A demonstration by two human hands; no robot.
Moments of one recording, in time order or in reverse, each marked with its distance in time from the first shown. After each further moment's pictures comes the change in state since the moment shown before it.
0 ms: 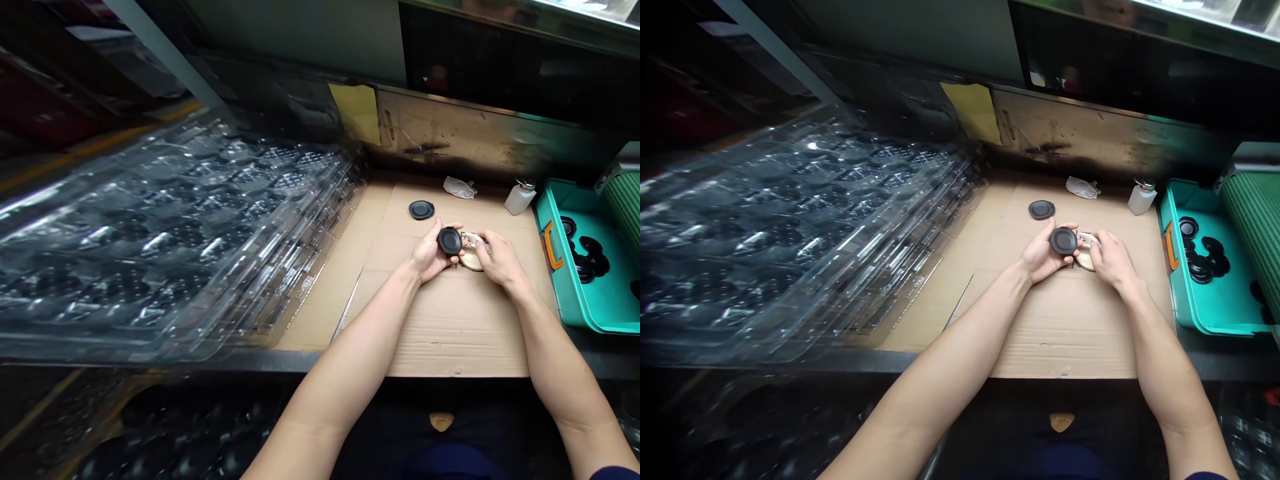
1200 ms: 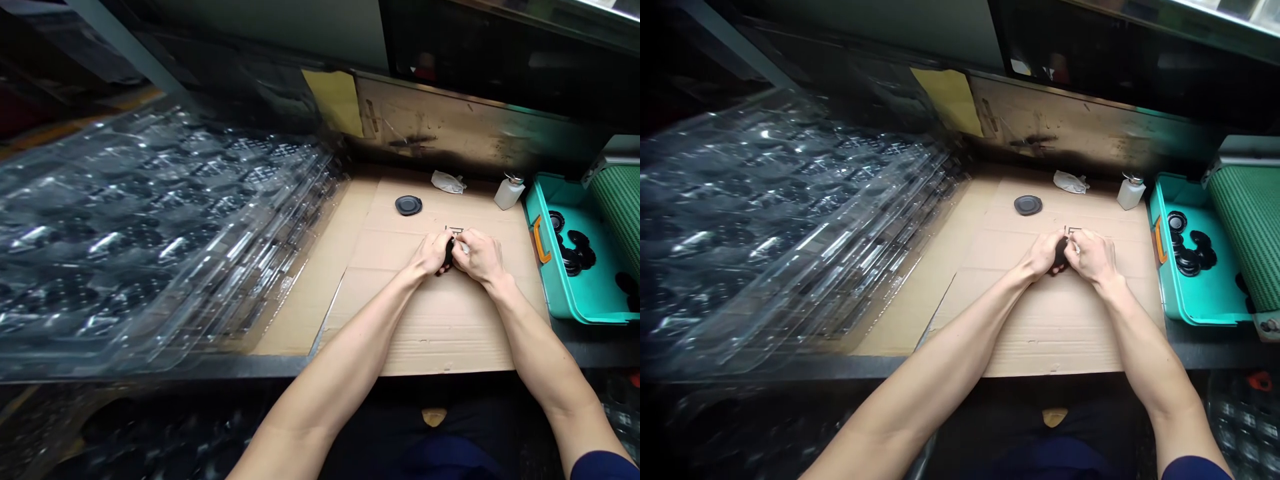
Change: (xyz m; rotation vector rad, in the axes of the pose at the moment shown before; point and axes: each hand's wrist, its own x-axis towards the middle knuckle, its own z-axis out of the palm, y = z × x) left_hand -0.002 -0.022 0.009 0.798 0.089 0.176; right_hand -0.003 -0.017 0.016 -0.277 0.140 -0.138
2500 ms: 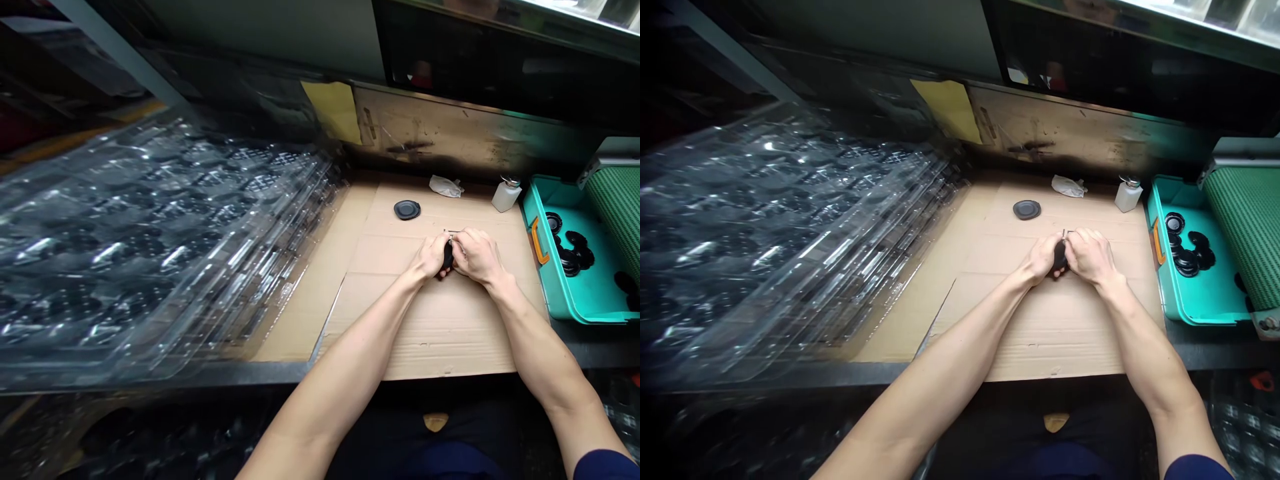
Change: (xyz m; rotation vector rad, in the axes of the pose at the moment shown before) left_hand -0.004 0.008 0.005 -0.023 0.050 -0.067; right_hand 0.005 0.008 -0.002 -0.036 -0.039 -0.170
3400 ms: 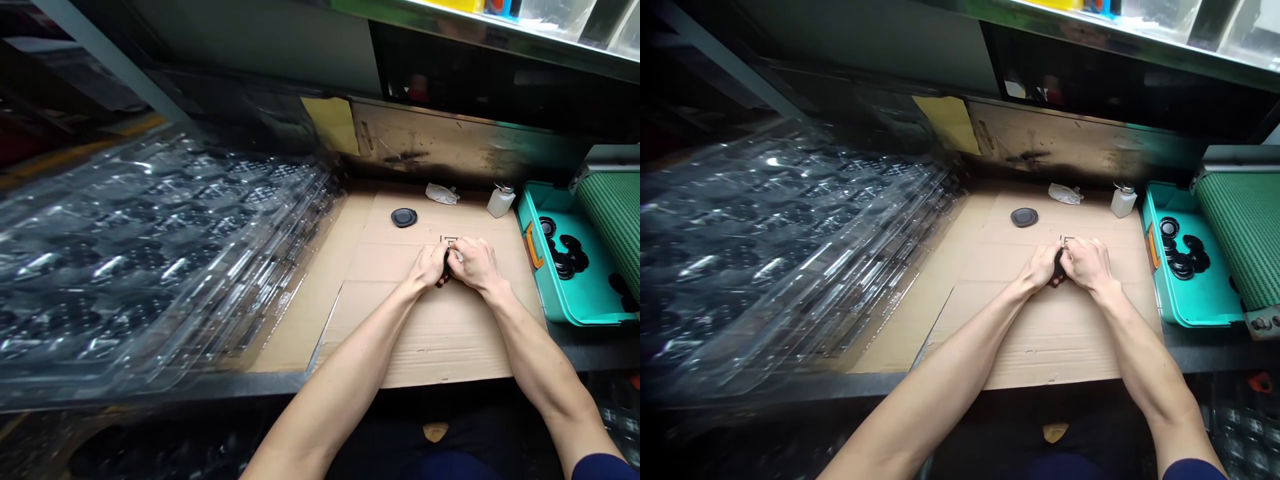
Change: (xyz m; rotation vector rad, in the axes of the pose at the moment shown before) left_hand 0.000 -0.006 0.000 0.129 -0.016 0.097; right_hand -0.001 -0.006 -0.001 0.013 -0.009 0.113
